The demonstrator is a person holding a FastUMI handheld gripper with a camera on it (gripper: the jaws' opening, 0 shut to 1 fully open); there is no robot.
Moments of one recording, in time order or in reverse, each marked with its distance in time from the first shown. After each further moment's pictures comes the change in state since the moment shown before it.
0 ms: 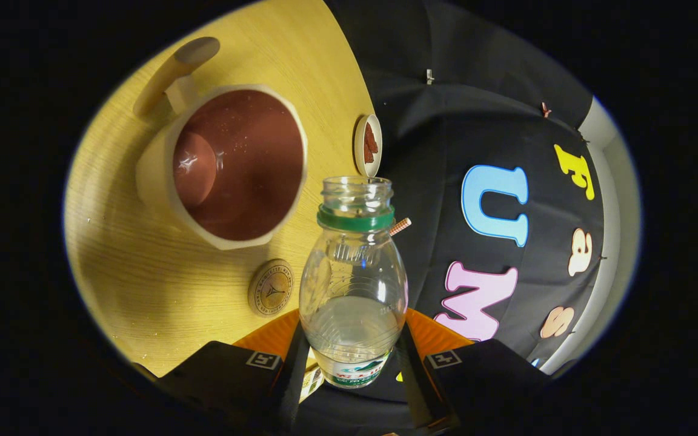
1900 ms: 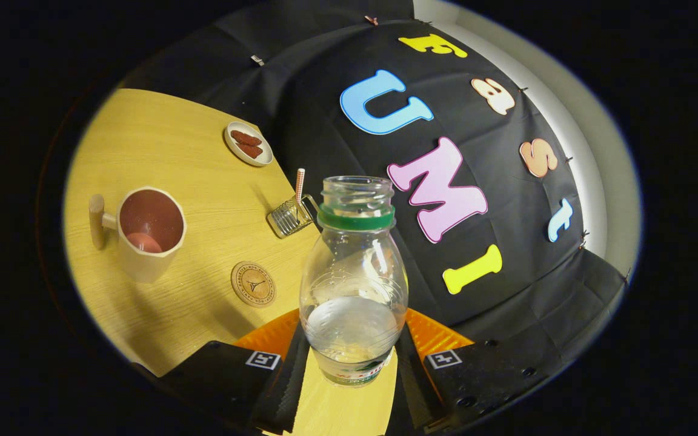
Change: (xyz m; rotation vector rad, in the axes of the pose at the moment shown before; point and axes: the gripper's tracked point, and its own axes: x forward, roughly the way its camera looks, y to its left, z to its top) arm -0.075 -0.034 -0.069 0.753 0.205 -0.155
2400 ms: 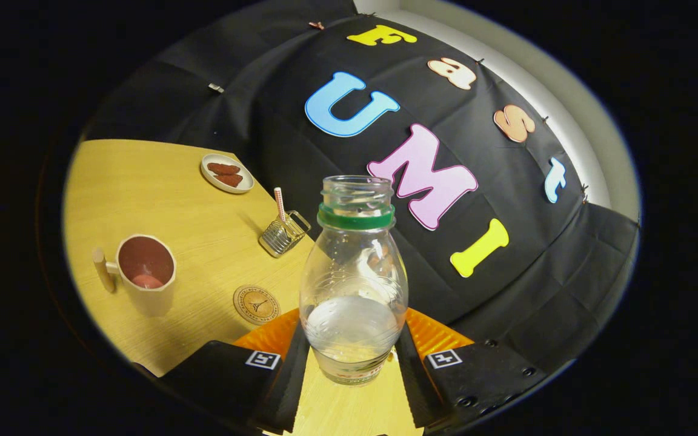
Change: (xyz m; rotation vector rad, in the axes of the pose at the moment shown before) arm -0.005 -0.023 0.003 0.215 -0.024 -0.005
